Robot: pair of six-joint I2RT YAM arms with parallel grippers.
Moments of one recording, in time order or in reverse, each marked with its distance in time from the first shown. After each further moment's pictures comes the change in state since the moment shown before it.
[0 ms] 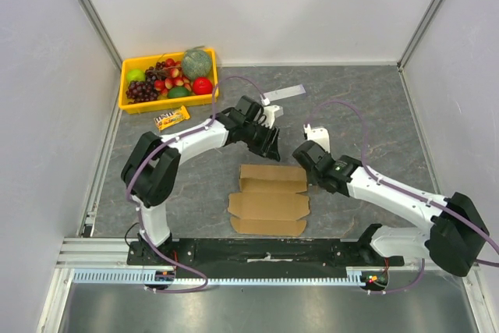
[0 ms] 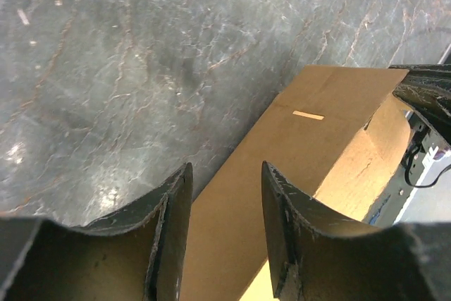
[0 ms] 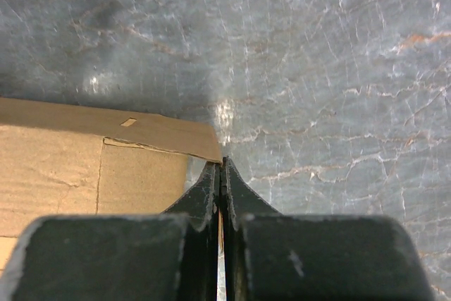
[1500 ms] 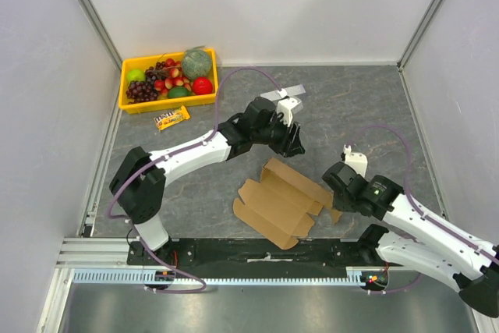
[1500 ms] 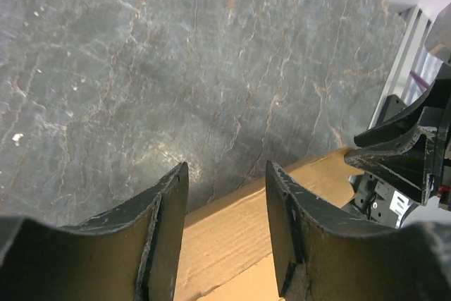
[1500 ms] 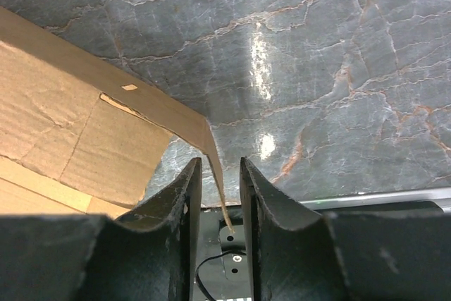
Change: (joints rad) left arm -0.165 -0.171 -0.030 0.265 -0.164 -0.068; right arm 0.000 -0.402 -0.106 -0.441 -0.106 0.320
